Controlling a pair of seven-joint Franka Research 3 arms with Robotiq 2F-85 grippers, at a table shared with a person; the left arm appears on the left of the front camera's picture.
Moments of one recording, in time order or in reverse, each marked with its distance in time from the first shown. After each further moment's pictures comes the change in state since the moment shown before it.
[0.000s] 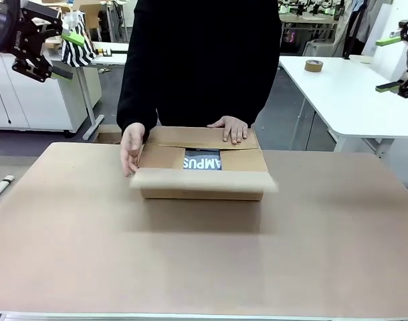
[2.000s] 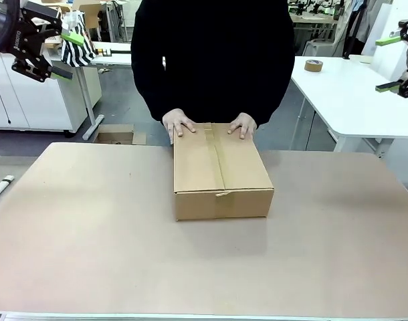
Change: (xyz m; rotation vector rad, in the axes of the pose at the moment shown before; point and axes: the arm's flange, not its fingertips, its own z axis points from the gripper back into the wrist) left arm 0.000 0.000 0.000 0.000 0.000 0.000; right arm 0.000 0.000 0.000 0.000 0.000 0.000
